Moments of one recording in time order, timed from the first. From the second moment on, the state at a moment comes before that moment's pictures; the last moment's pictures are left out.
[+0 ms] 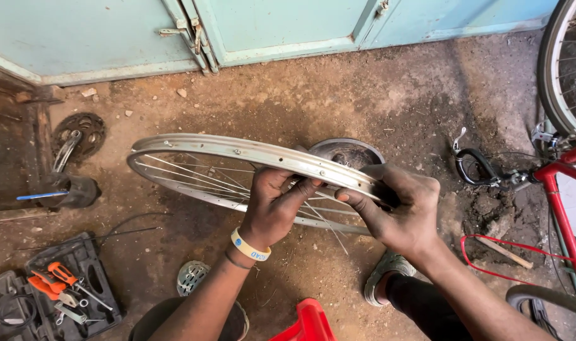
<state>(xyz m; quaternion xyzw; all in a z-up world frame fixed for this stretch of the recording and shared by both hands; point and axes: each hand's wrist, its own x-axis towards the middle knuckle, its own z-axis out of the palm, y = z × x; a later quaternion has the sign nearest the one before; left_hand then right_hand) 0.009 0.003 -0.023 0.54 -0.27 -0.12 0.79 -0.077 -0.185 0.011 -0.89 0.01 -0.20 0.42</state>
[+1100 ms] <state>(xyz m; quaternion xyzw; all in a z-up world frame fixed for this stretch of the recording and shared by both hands) 0.019 0.000 -0.063 0.53 -0.20 -0.20 0.80 -0.074 -0.195 -0.015 -0.88 -0.07 -0.17 0.43</state>
